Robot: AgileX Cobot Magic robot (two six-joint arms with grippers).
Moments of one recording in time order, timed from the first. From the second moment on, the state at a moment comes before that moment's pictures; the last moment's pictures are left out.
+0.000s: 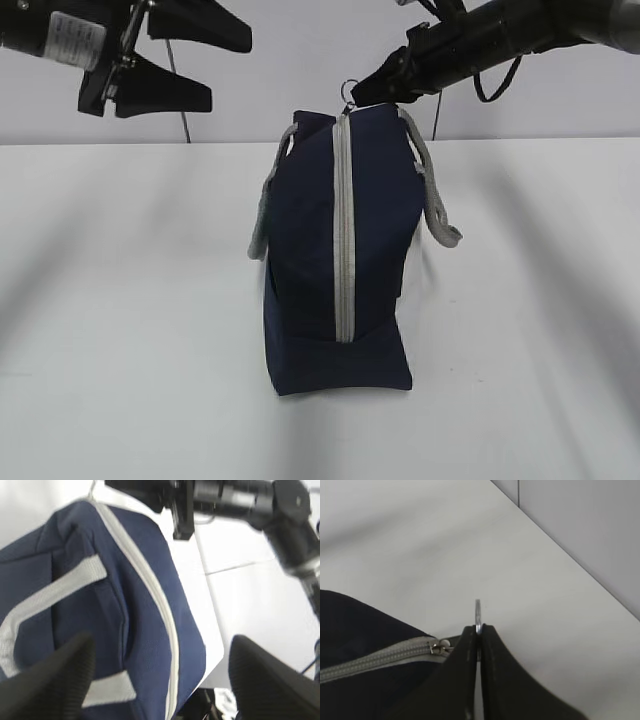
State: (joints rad) left arm -0.19 1.62 -1.32 -1.13 0.96 0.46; right arm 0.08 2.33 -2.12 0.97 1.05 -1.33
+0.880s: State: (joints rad) left arm -0.24 2.16 -1.82 -1.11 0.94 0.14; right arm 0.08 2.33 -2.12 0.96 1.08 -1.32
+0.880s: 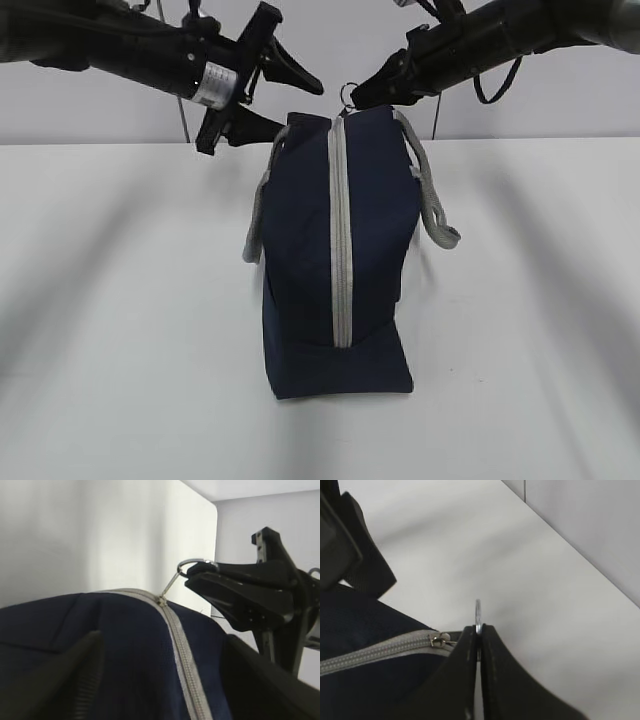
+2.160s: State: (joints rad) left arm -0.26 2.18 -1.83 -1.19 0.98 0.24; right arm 0.08 2.33 -2.12 1.00 1.07 -1.39
